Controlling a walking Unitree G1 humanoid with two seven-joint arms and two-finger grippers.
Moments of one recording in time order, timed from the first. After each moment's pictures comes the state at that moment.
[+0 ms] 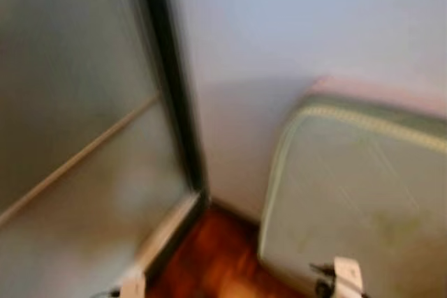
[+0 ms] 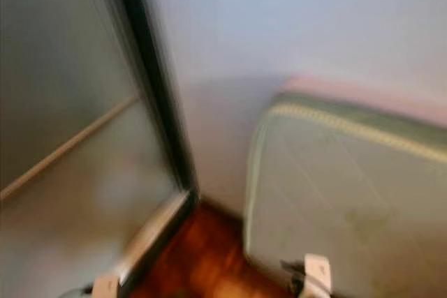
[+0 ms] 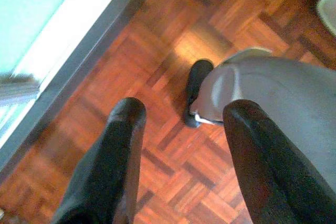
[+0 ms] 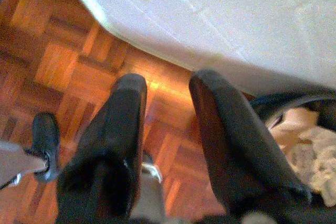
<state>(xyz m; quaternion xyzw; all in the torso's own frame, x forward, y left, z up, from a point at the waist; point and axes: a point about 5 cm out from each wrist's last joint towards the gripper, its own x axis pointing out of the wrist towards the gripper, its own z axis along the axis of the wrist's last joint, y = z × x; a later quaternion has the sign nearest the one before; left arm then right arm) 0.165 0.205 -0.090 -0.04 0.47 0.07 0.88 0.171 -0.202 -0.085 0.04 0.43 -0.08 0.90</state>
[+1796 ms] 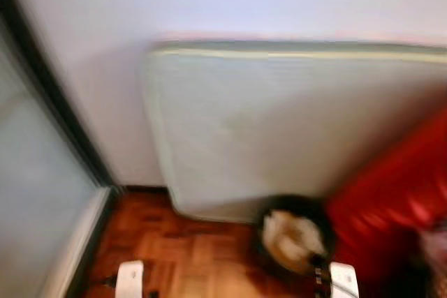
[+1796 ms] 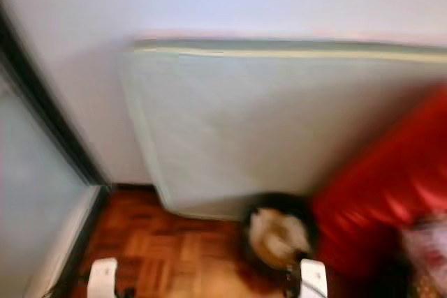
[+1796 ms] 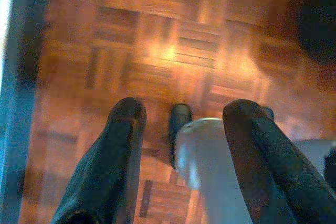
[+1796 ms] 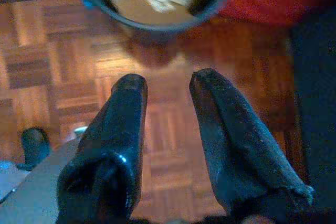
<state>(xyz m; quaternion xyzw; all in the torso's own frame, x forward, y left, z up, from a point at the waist) 0.179 0.208 -0.082 -0.03 0.45 0.07 0.89 0.166 -0.201 -0.088 0.05 0.44 -0.08 0.89</state>
